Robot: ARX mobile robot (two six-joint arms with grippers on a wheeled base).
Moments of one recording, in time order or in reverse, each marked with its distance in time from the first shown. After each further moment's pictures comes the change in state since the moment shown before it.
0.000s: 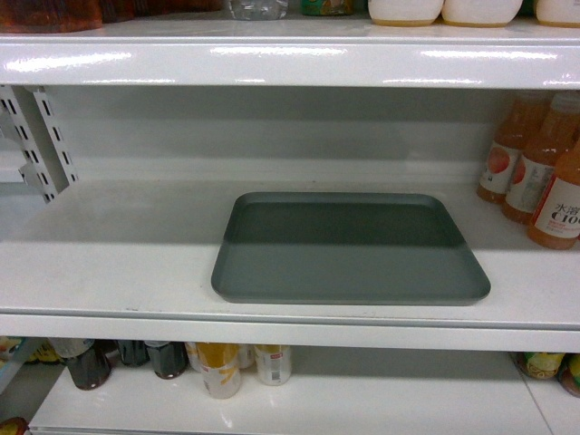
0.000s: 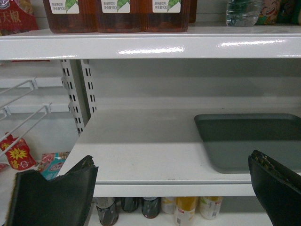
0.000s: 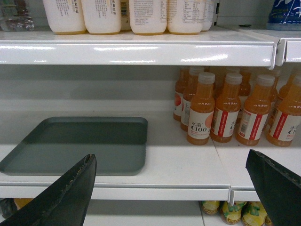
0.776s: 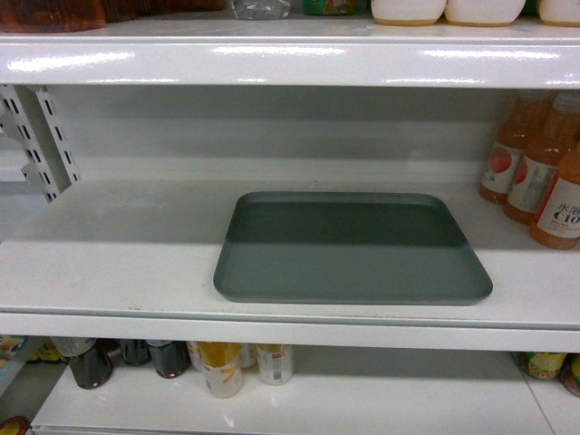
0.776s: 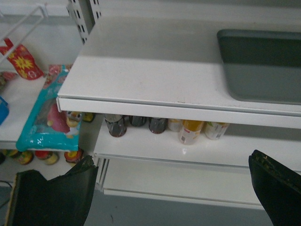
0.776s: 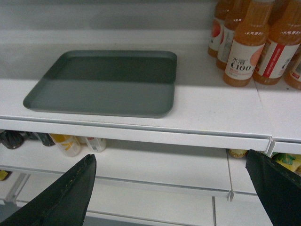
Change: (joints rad) left arm -0.156 0.532 0.212 -0.146 -0.234 -0.124; right arm -0.042 0.482 0.086 0.082 -0.175 0.006
